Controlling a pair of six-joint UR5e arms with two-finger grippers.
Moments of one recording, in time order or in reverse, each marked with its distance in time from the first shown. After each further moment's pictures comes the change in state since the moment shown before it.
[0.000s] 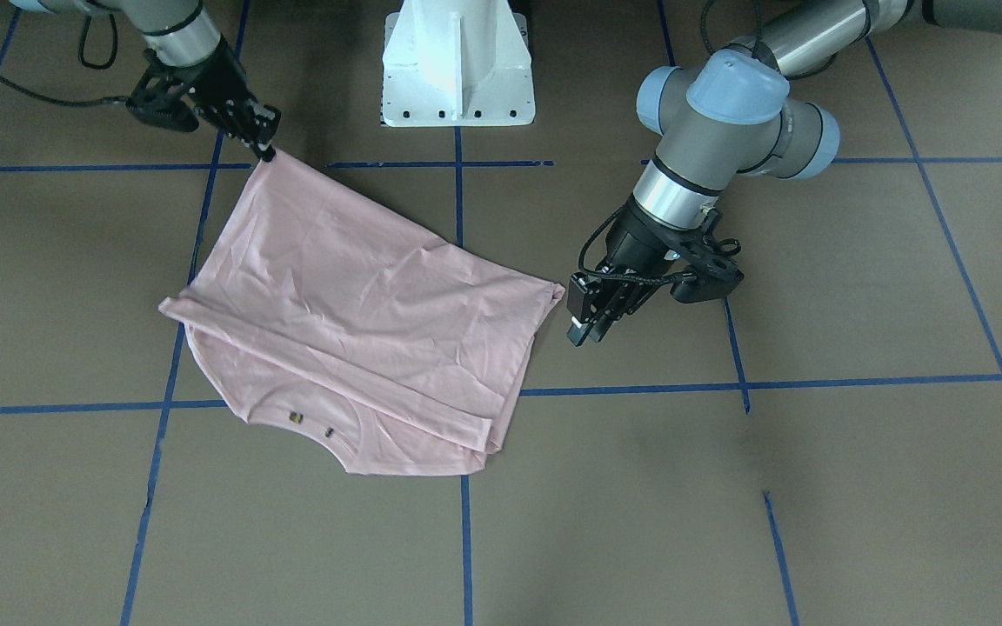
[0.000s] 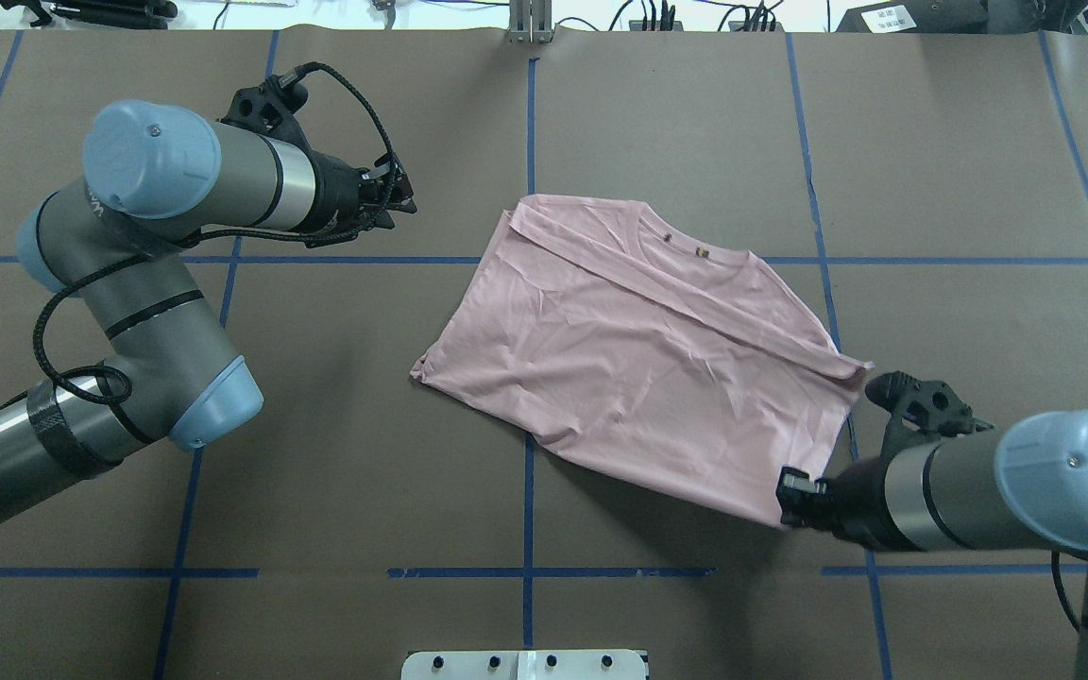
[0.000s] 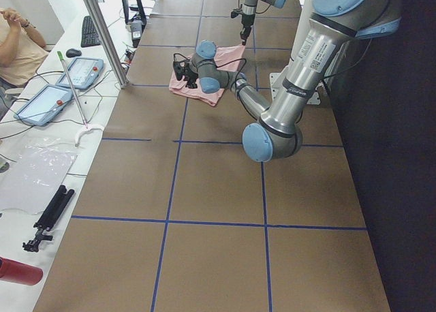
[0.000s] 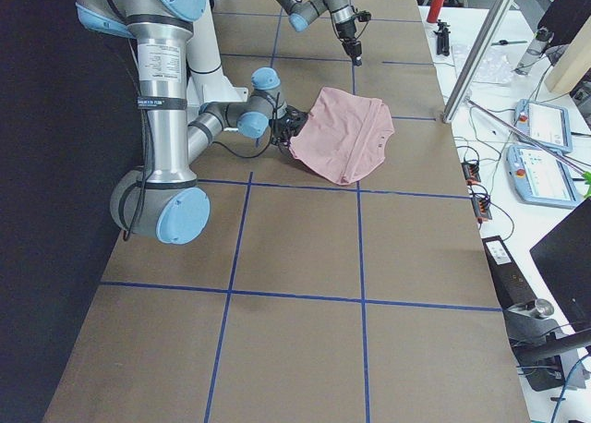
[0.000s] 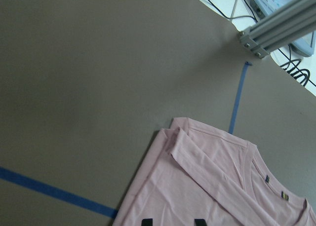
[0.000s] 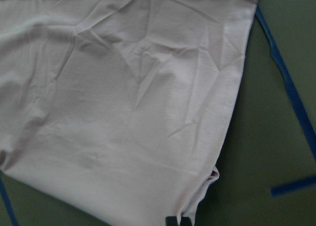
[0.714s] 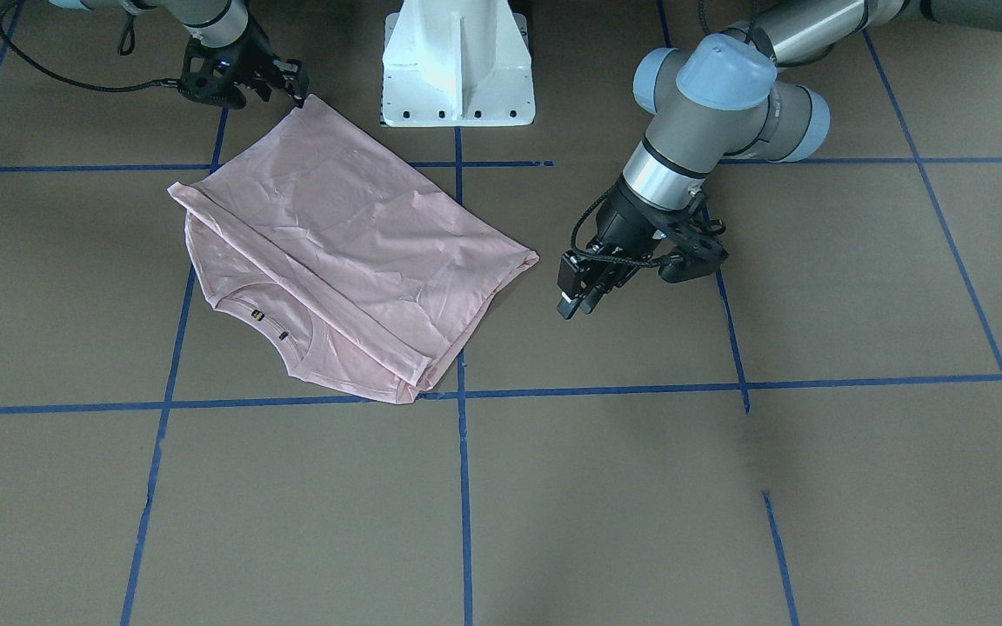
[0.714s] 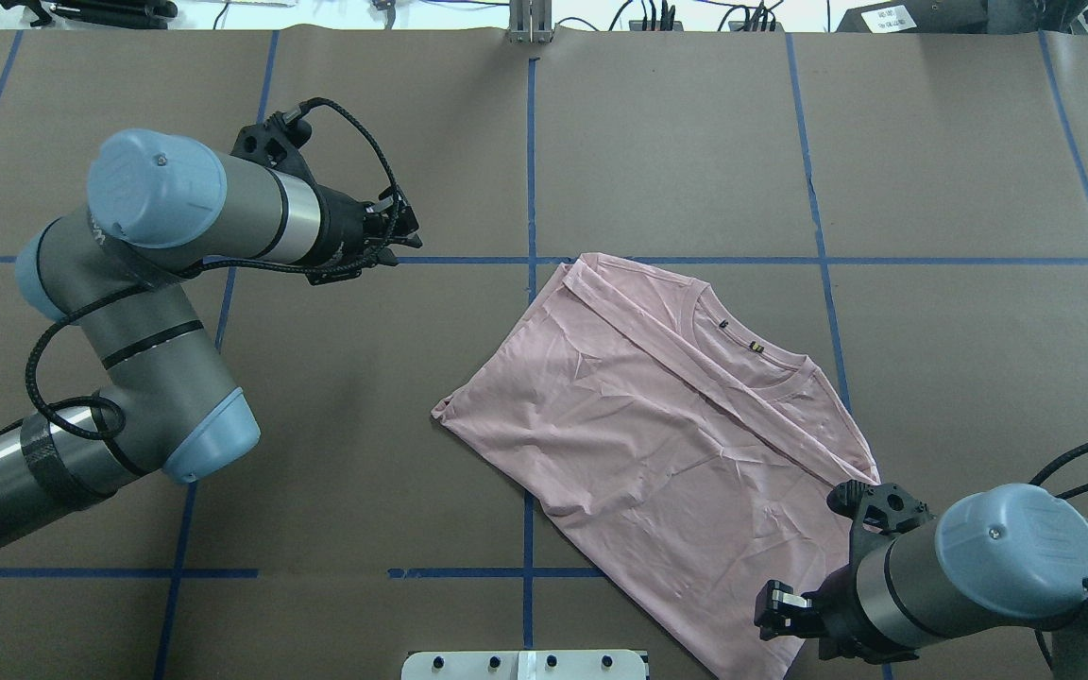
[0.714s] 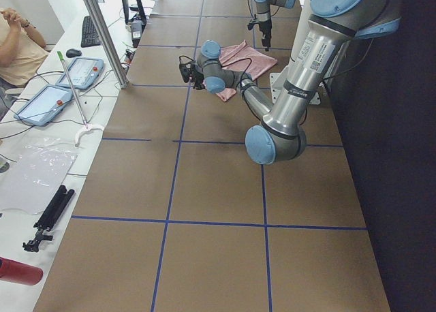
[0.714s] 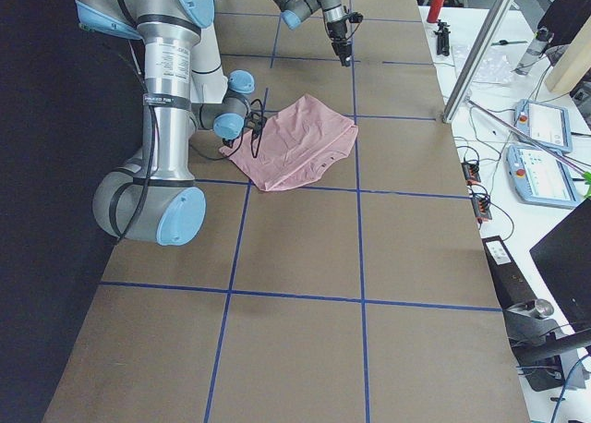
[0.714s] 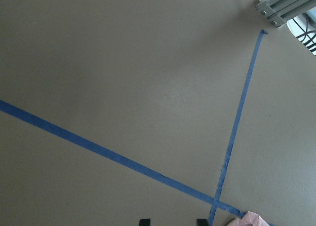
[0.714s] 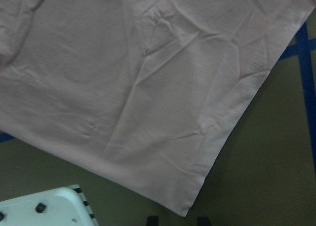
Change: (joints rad) left arm 0.054 0.020 -0.043 0.034 -0.011 -0.085; right arm -0.117 0.012 -0.097 0.007 0.060 -0.007
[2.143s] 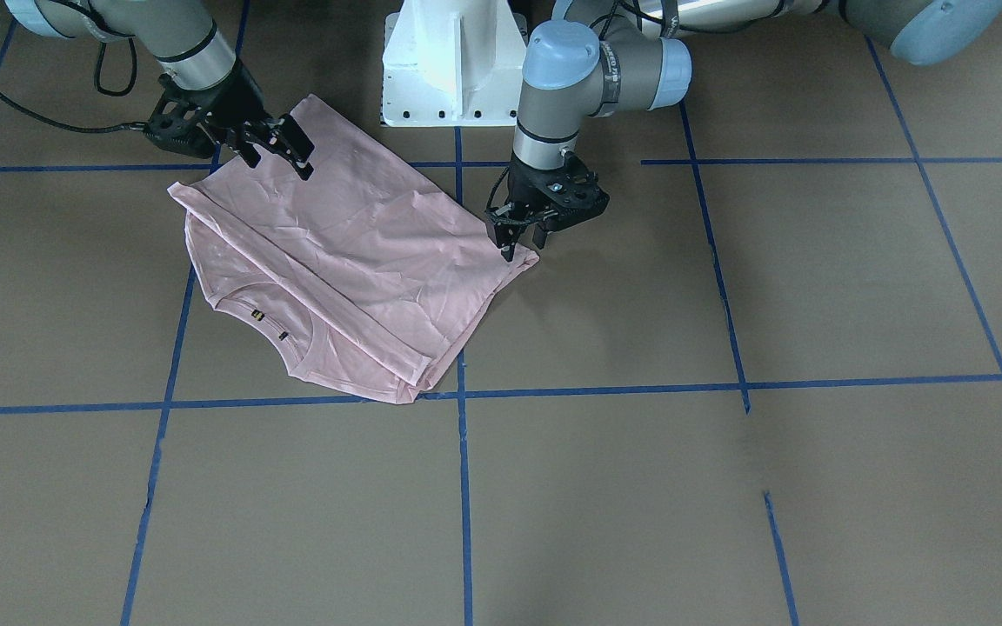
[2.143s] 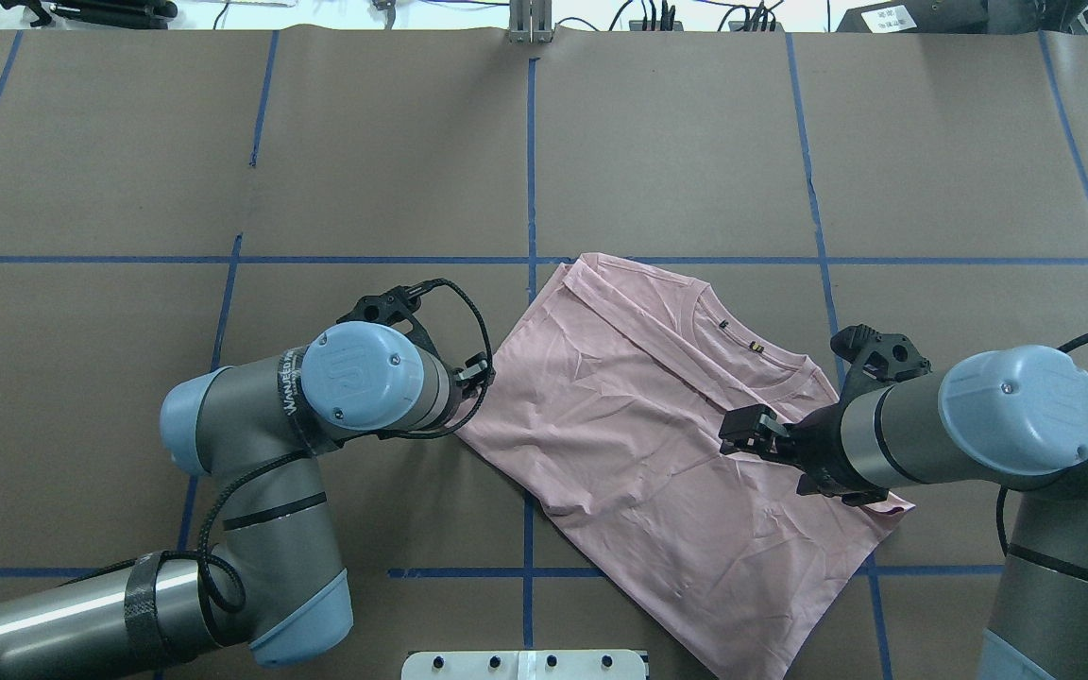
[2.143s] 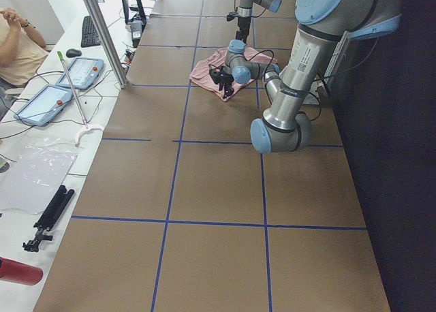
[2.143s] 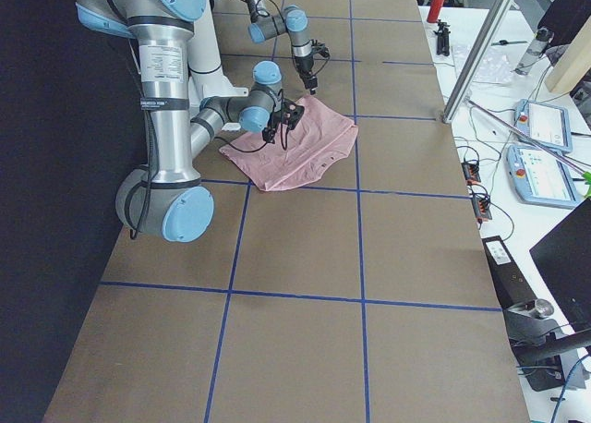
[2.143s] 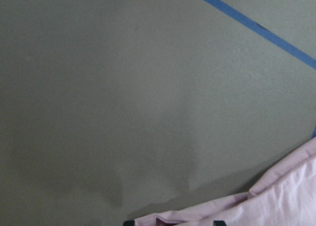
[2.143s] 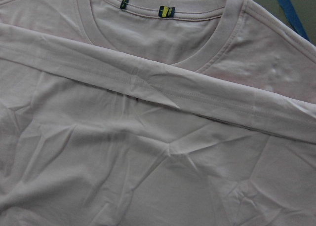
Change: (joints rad) left arm 0.279 -0.077 -0.016 0.390 0.189 -0.056; right arm 0.239 0.131 -0.046 -0.009 -0.060 -0.010
